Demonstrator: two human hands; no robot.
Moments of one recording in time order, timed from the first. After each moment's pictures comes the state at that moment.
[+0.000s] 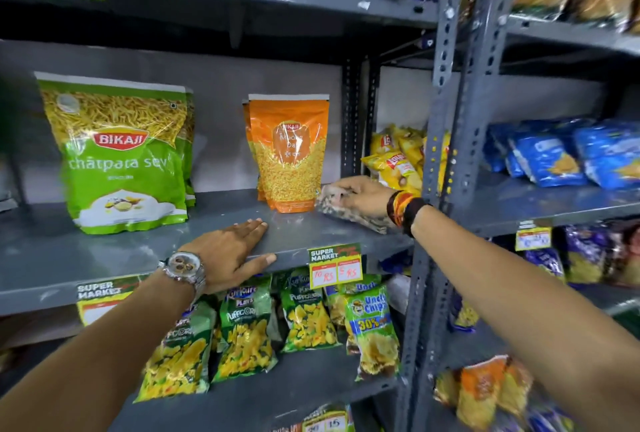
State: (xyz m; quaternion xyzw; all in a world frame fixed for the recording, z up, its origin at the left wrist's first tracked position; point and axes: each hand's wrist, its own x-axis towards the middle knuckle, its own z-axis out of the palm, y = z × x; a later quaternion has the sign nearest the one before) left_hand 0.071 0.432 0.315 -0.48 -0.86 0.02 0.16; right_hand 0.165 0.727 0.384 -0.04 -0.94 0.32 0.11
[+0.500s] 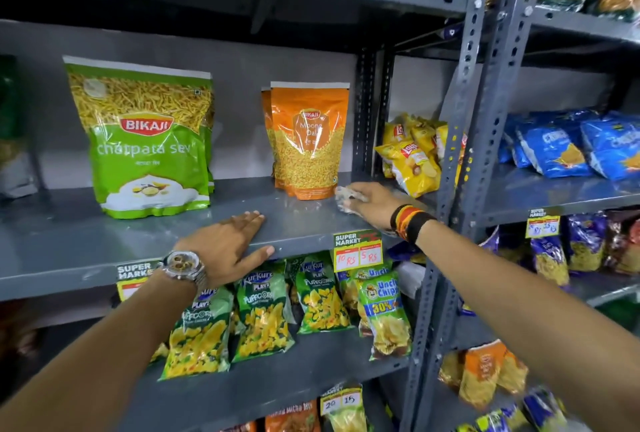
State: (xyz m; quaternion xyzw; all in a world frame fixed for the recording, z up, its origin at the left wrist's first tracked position) left_hand 0.059 0.387 0.303 -0.47 -0.87 0.00 0.18; right_hand 0.159 0.696 0.342 -0.10 -0.93 0.31 0.18
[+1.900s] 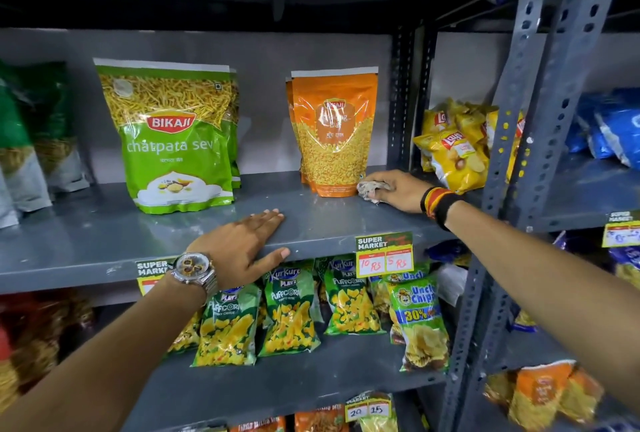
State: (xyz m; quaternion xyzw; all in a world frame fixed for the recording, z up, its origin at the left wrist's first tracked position) left_hand 0.061 0.388 0.302 -0.45 -0.87 0.01 0.17; right_hand 0.119 0.736 0.352 0.00 -0.96 0.26 0.11
